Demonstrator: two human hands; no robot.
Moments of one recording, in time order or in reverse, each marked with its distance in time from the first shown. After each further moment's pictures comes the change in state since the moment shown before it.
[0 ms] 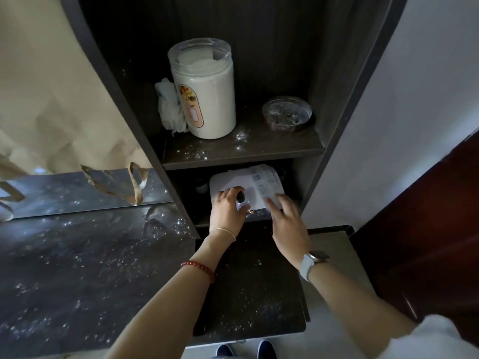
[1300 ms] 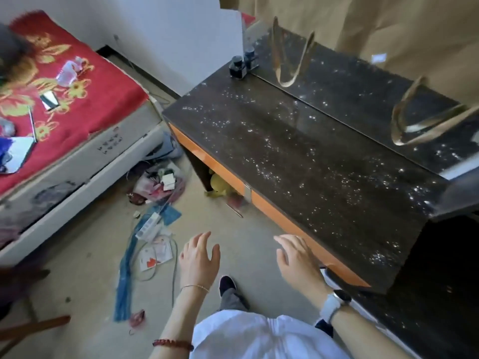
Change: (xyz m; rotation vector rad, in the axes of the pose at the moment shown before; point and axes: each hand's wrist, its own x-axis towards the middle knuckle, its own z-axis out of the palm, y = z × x) left_hand -0.427 -0.317 -0.190 0.128 0.424 -1.010; right_hand -0.203 -0.348 0.161 0.270 -0.729 -0.544
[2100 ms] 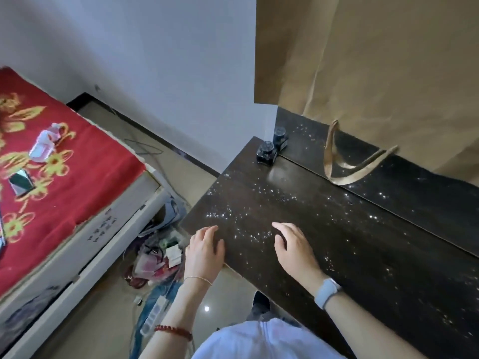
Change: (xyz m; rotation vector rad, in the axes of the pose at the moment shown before) left_hand 0.392 0.031 -0.083 -0.002 -0.069 0.238; right_hand 0.371 -0.112 -0.014 0.158 0.099 0.144
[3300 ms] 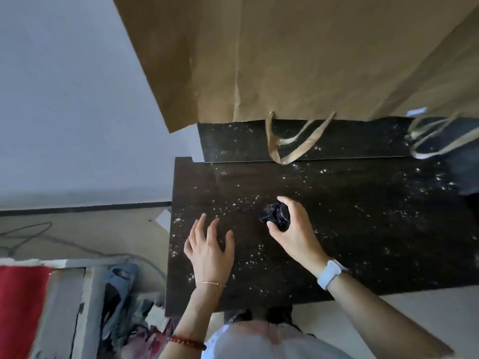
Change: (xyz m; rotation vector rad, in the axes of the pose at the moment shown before) left_hand 0.117 0.041 0.018 -0.049 -0.260 0.428; right_hand 0.035 -0.031 -0.006 0.132 0.501 0.539
